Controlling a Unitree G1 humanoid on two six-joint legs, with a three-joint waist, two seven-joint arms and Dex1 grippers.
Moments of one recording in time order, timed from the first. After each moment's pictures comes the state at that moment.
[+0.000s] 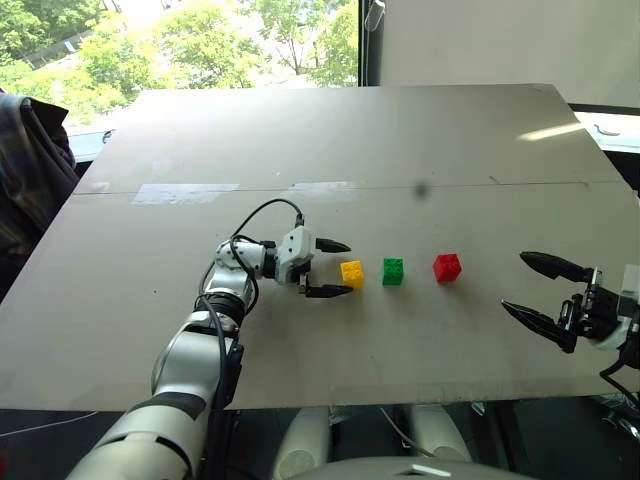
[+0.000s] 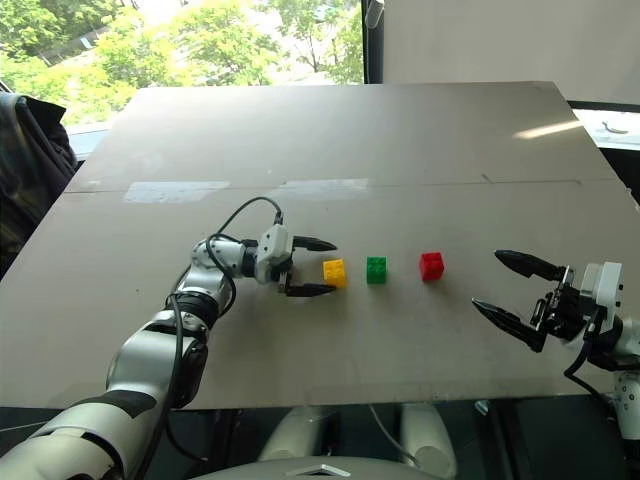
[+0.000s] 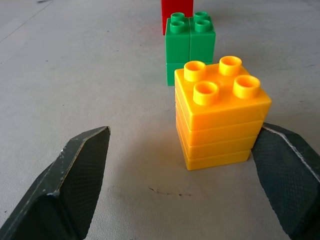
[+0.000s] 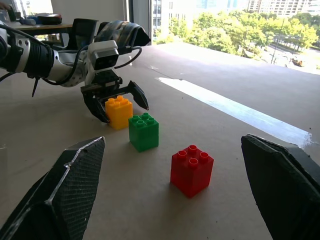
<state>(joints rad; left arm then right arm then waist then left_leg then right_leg) -0.80 0.36 -0.08 1.15 -0.14 -0.60 -1.52 0.11 -0.64 -0.37 -0.10 0.68 0.00 1.28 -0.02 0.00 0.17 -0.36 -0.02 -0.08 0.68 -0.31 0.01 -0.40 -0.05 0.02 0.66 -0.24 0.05</state>
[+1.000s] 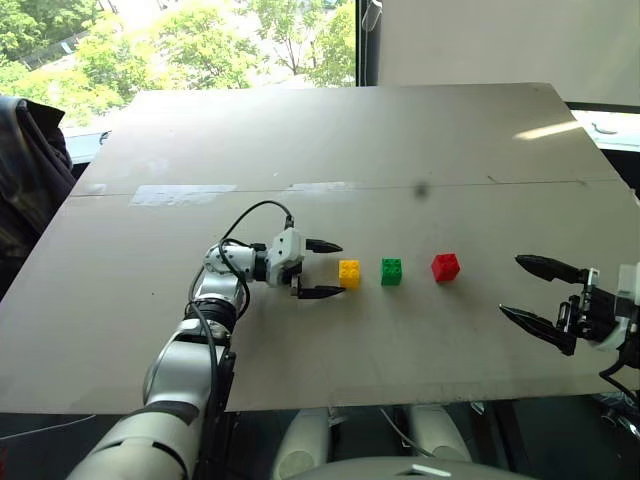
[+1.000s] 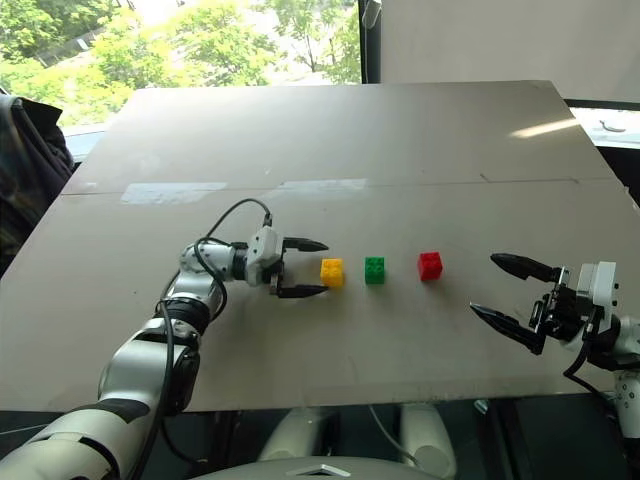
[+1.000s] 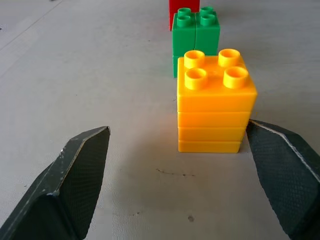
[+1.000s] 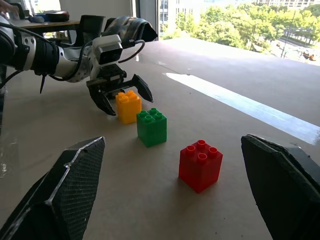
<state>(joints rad) -0.71 0.40 -0.04 1.03 -0.18 -0.55 -1.55 0.12 -0.66 -0.36 -0.10 0.68 0.02 1.30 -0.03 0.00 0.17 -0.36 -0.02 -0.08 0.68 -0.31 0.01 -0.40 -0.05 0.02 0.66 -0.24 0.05</state>
